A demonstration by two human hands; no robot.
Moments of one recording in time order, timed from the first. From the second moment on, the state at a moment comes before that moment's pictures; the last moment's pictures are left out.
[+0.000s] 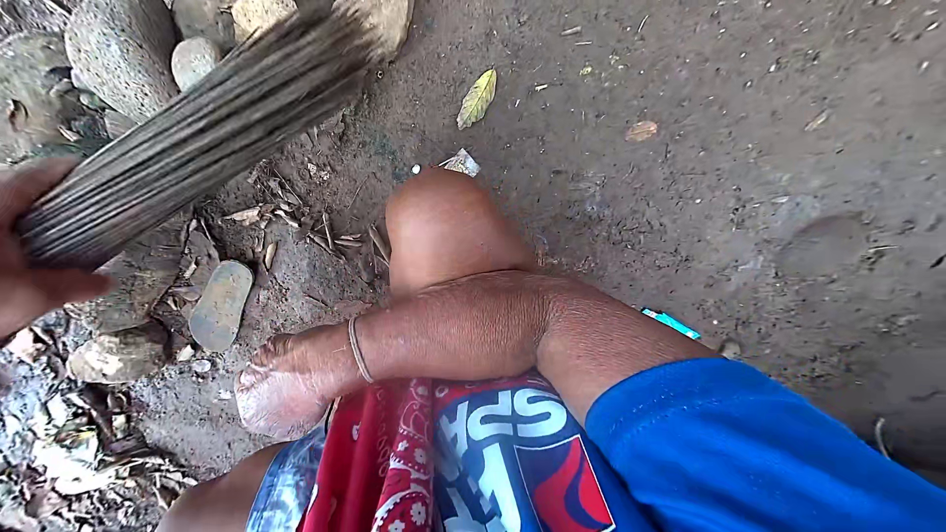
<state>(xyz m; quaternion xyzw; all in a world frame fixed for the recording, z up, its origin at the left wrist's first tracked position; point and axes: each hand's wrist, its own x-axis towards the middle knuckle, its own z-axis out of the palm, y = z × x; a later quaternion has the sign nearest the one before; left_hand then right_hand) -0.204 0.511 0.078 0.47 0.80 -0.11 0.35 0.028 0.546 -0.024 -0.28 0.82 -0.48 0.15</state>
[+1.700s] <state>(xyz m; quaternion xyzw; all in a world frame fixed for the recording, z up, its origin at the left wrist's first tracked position) -0.136 0.354 -0.001 0.38 0.83 0.03 0.41 0.067 0.616 0.021 -0.30 0.68 -0.67 0.00</state>
